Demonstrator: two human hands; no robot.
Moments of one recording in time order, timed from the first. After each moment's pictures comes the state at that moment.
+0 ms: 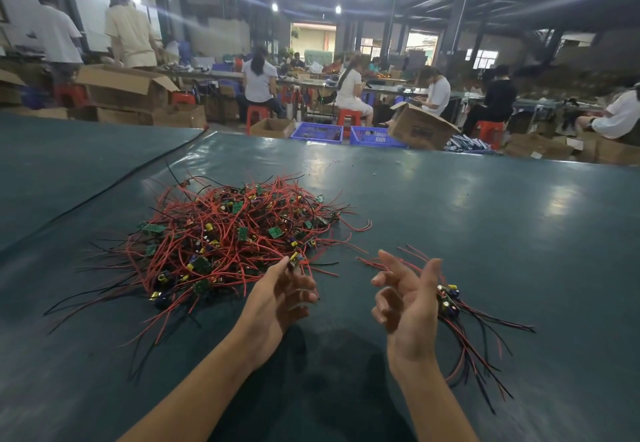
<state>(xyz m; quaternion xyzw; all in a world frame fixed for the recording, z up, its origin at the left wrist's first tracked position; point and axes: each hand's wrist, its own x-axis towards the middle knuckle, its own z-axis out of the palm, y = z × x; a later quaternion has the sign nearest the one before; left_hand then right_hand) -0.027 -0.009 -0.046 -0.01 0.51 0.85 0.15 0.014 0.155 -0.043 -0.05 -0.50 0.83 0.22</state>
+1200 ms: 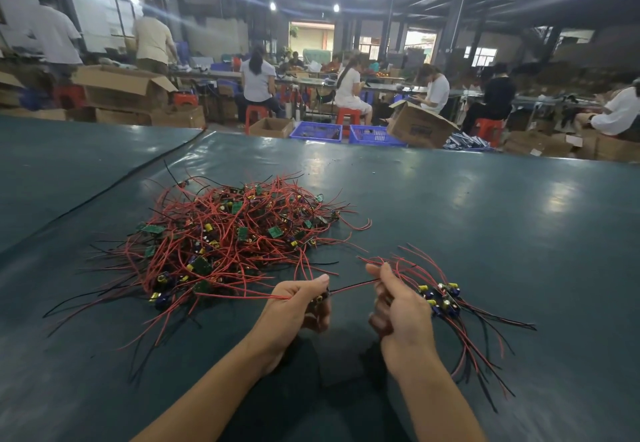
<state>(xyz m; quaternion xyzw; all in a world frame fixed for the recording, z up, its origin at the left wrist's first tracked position) -0.013 0.004 -0.047 0.15 0.64 0.75 0.11 0.008 0.153 -0.038 -0.20 -0.50 0.84 0.13</state>
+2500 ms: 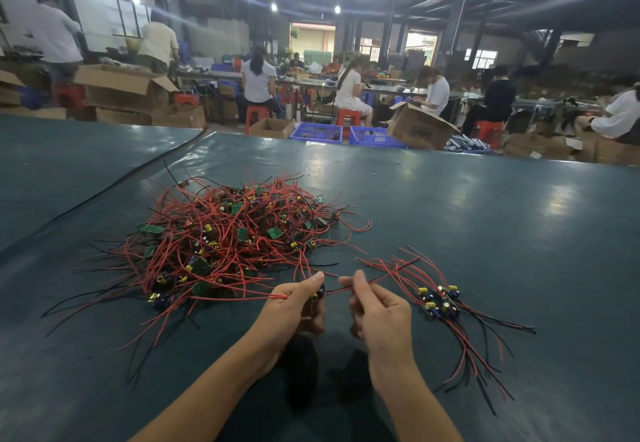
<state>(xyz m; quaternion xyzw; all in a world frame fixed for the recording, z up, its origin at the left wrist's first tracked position) -0.018 0.004 -0.054 0.13 0.62 0.76 0.12 0.012 0.133 -0.051 -0.10 -0.63 0.75 0.17</state>
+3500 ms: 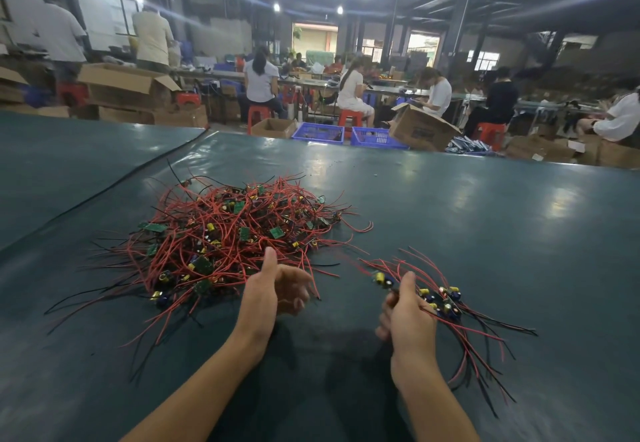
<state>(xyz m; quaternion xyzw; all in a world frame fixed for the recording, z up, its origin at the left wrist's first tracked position) -0.030 -0.012 -0.053 0.06 0.64 0.77 -0.01 0.006 0.158 -0.053 -0.26 -0.56 0.77 0.18</state>
